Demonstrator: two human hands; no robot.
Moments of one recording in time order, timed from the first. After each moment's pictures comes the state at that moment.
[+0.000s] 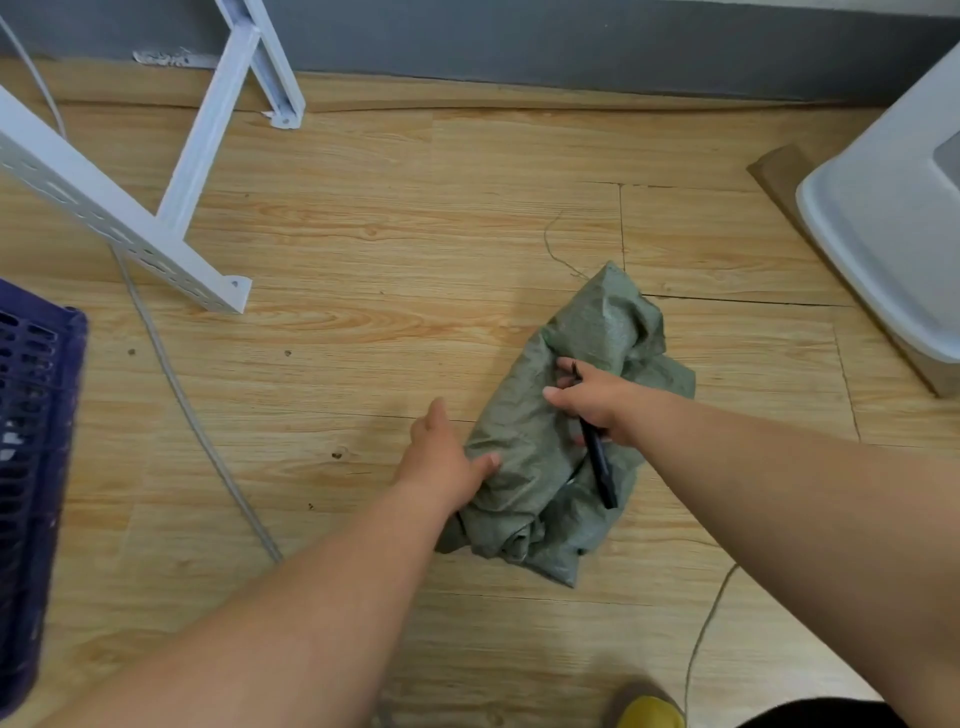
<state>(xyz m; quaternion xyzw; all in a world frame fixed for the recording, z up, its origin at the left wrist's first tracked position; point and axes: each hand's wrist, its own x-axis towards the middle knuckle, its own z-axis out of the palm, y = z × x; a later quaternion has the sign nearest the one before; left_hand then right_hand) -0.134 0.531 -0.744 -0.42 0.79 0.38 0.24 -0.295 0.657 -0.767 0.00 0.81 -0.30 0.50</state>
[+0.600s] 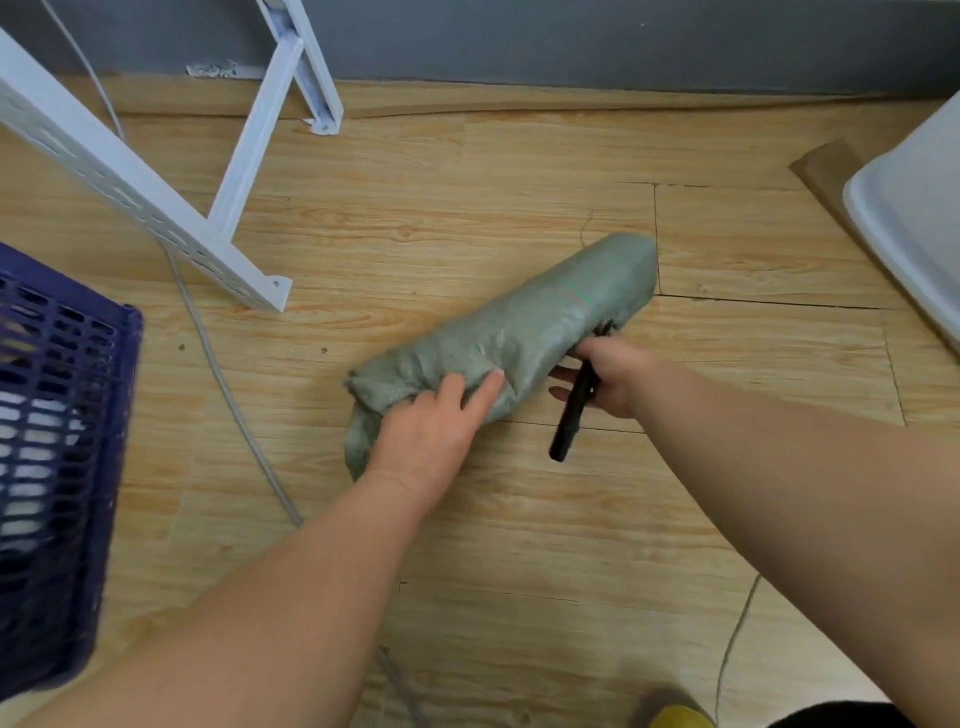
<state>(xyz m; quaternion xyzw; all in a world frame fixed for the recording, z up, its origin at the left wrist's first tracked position) -0.118 0.495 -0.718 -0.10 0.99 -0.03 0.06 -0.298 0.616 -0.757 0.17 0.68 -0.53 0.48</state>
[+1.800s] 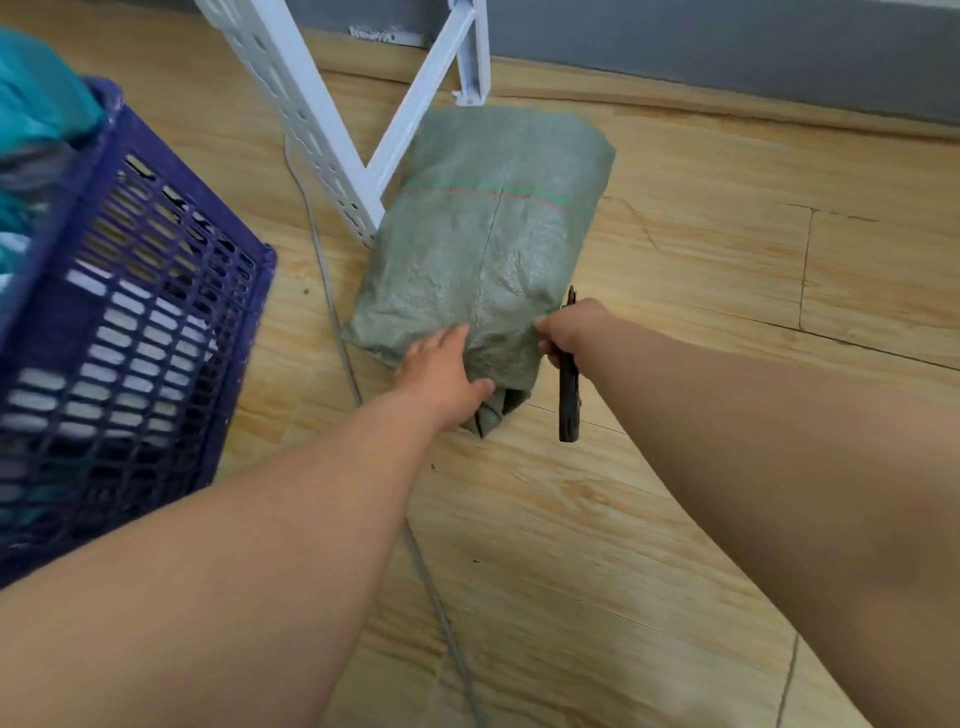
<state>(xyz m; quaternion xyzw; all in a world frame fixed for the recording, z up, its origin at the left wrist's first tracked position) -0.084 0.392 -0.721 -0.41 0.87 0.23 0.18 -0.240 0.460 -0.739 0.01 0.79 -0.38 0.48</state>
